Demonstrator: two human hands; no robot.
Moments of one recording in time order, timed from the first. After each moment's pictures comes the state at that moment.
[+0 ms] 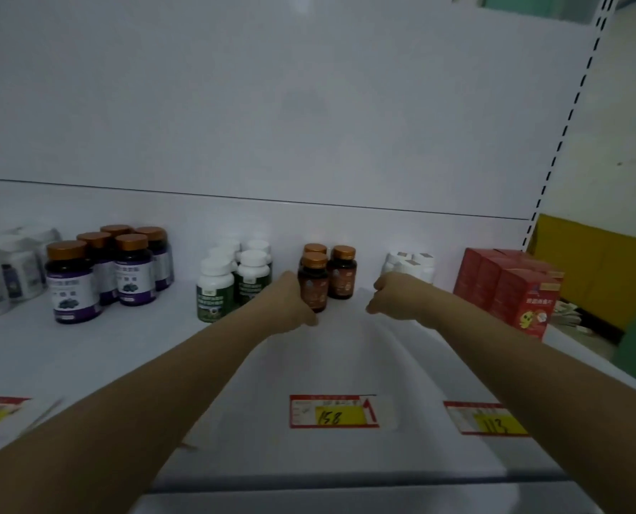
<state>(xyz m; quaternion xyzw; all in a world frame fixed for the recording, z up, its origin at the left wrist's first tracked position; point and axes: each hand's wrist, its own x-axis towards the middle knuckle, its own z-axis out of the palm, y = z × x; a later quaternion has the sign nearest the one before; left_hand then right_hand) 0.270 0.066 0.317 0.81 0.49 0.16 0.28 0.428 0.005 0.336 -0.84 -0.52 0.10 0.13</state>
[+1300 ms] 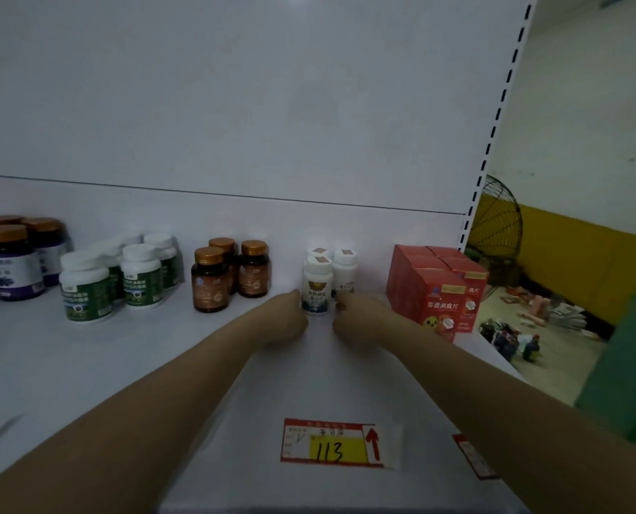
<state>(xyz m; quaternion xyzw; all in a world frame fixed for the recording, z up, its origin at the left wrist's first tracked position) 0.428 0.017 0.306 0.82 0.51 0.11 0.24 0.558 -0.012 0.297 -0.79 -0.59 0.11 0.11</state>
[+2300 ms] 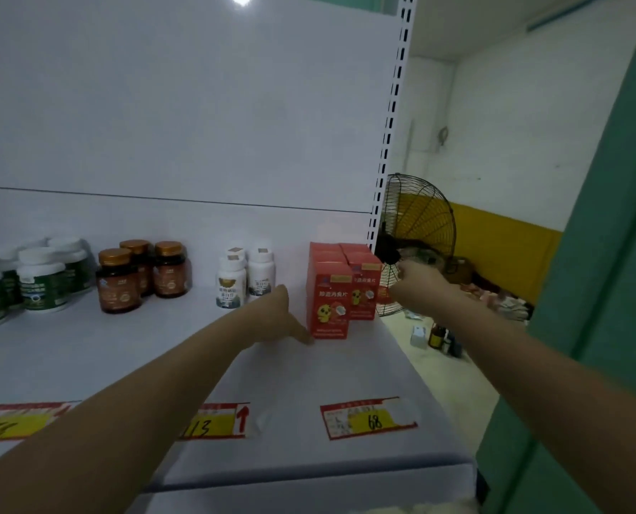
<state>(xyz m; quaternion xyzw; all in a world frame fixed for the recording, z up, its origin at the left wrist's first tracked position) 0.517 -0.036 0.306 0.82 0.46 0.12 0.33 0.697 -0.130 0.347 -0.86 -0.46 0.04 0.24</state>
